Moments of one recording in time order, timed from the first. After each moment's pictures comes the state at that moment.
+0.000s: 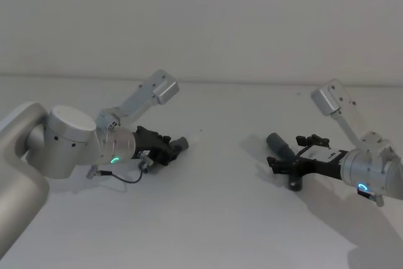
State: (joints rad) left arm -0.68 0.29 0.61 -1.23 -0.20 0.63 -0.48; right arm 0.45 0.49 -0.43 -1.41 0.25 0.53 0.47
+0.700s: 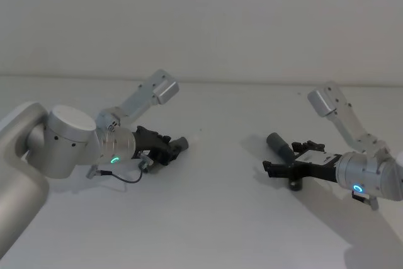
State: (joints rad) left arm -0.68 0.29 0.61 -1.23 -0.20 0.63 -0.48; right arm 0.46 0.47 -0.44 -1.39 0.28 0.58 0.47
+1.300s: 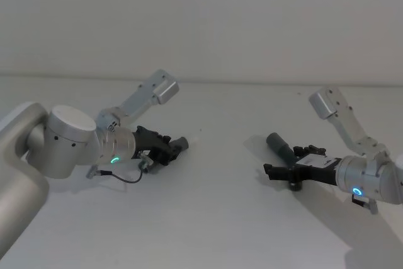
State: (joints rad) left arm -0.68 0.29 0.61 -1.23 -0.20 0.63 -0.48; right arm 0.45 0.46 -0.43 -1.40 0.31 0.61 0.44
